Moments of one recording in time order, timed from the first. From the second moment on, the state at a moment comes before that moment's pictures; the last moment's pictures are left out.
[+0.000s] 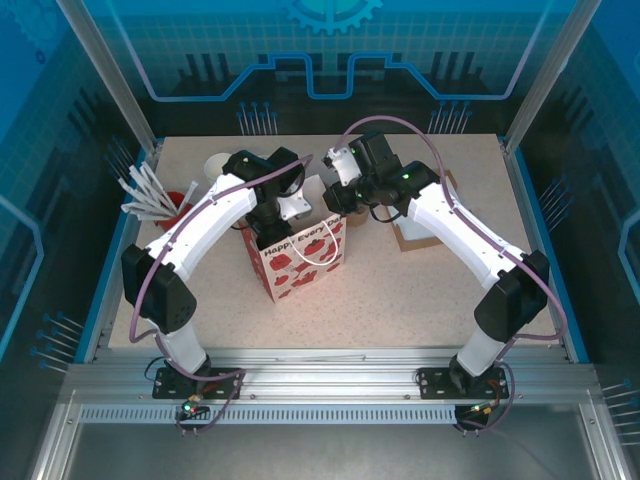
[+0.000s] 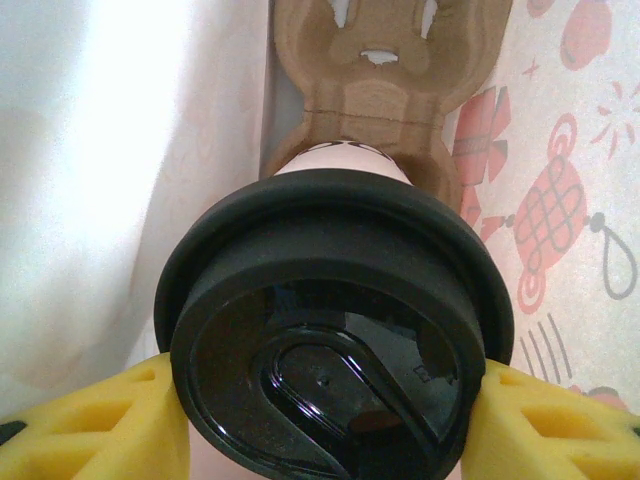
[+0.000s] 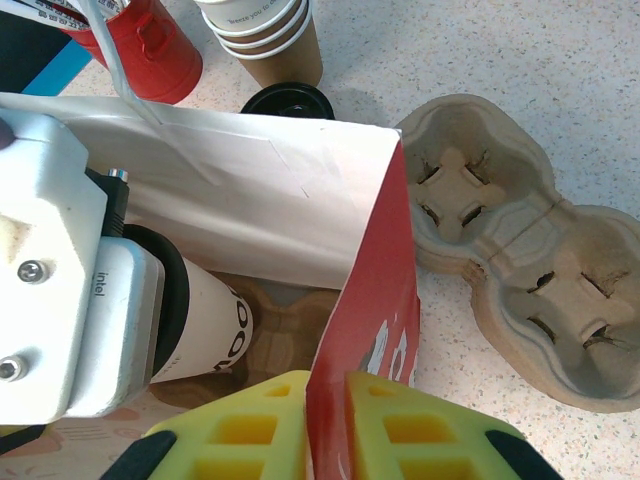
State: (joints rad) left arm -0.51 1.75 1.76 -1.49 -0.03 0.31; right arm 0.60 1.68 1.66 -0.80 -0.24 0.07
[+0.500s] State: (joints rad) left arm -0.50 1.75 1.76 -1.49 -0.02 0.31; right arm 0.60 1.68 1.66 -0.80 -0.24 0.07
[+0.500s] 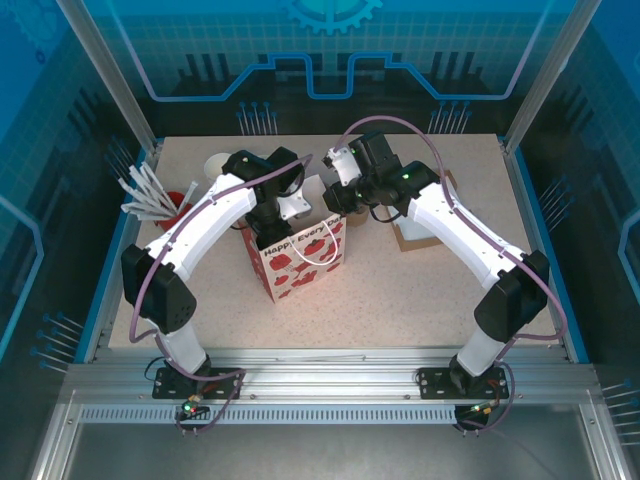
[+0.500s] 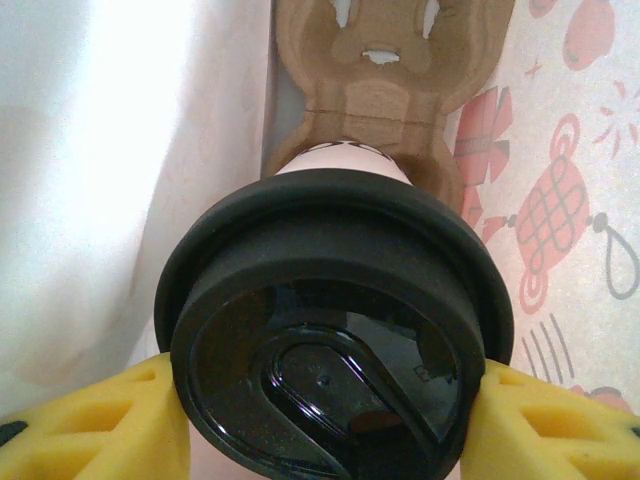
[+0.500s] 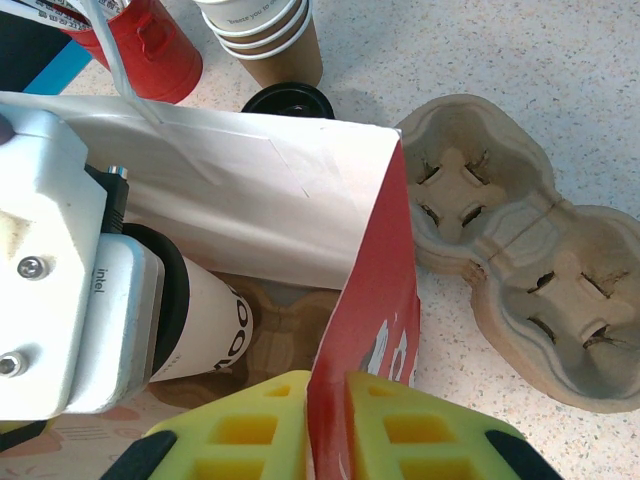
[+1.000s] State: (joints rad) left arm -0.49 1.75 1.76 -1.49 -0.02 0.31; right arm 0.60 1.68 1.66 -0.80 -0.24 0.07
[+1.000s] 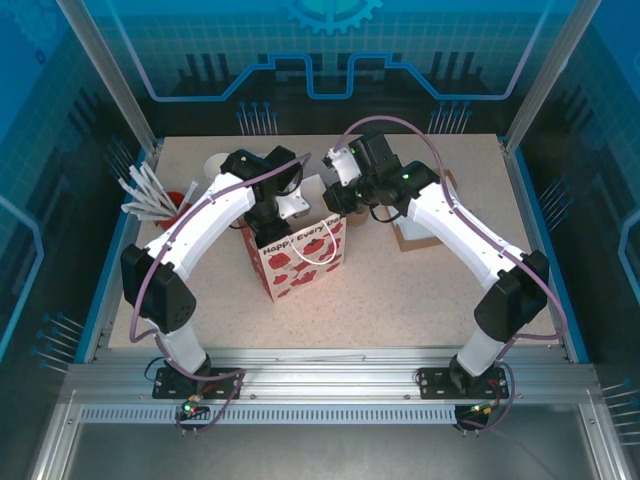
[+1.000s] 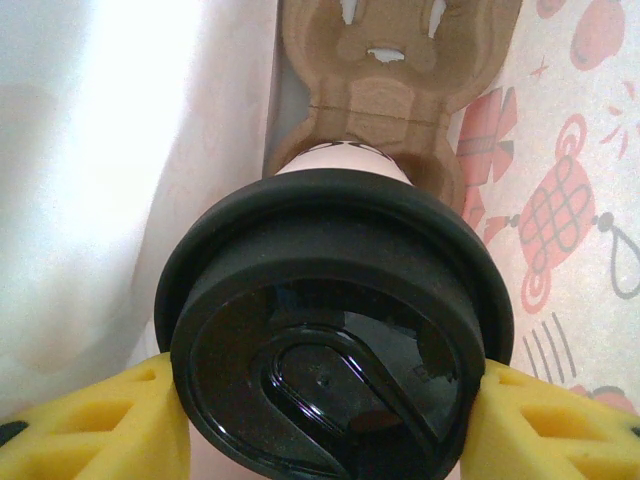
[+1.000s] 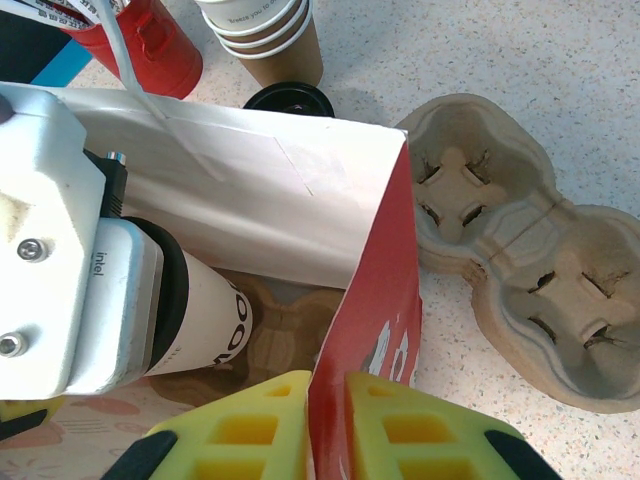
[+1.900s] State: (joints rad) left arm -0.49 1.75 1.75 -1.47 -0.01 0.37; right arm 0.60 1.70 1.68 -0.82 -0.24 0.05
